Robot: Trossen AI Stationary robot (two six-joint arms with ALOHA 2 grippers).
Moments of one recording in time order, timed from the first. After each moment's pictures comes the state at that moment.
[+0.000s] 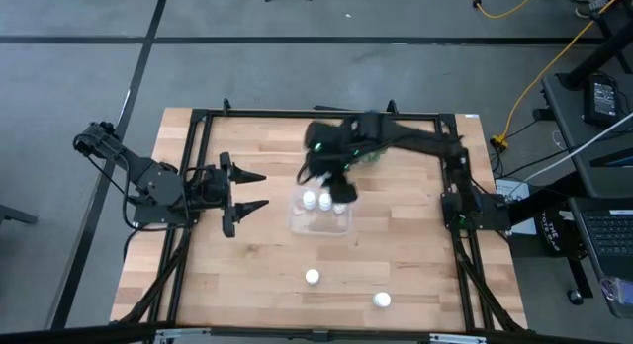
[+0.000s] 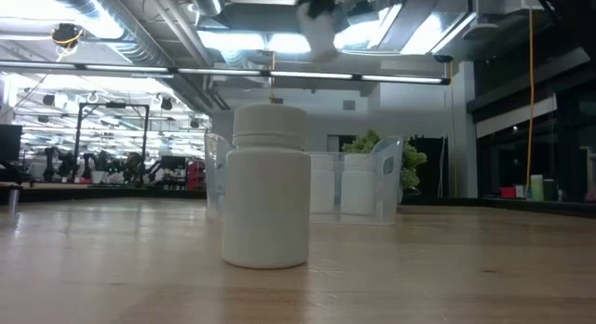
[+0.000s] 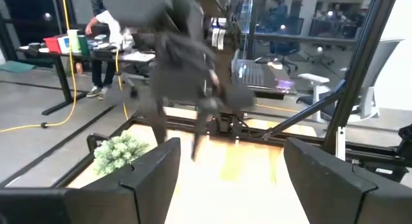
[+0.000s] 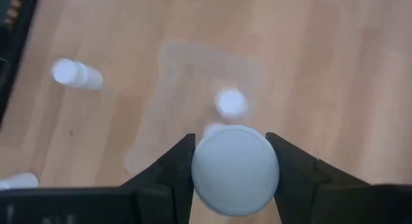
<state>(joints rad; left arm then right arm) -0.56 0.92 0.96 -0.15 -0.77 -0.17 -0.07 2.06 2.35 -1.43 -0.14 -0.30</state>
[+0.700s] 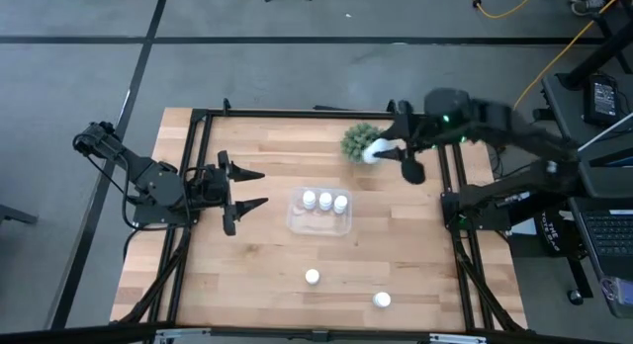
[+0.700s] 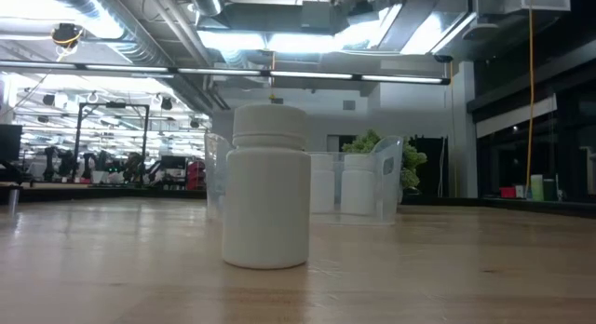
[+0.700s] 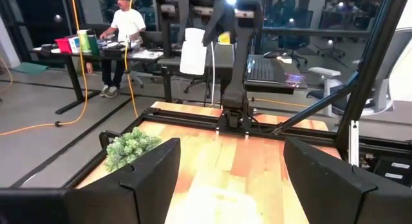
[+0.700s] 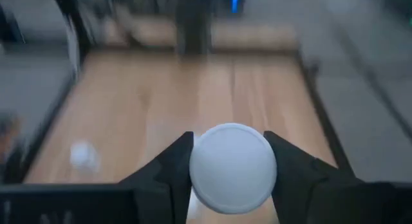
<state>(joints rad) -0.56 0.92 0.96 -0.19 -0.80 -0.16 -0.17 1.21 1.55 -0.89 -0.12 -0.12</state>
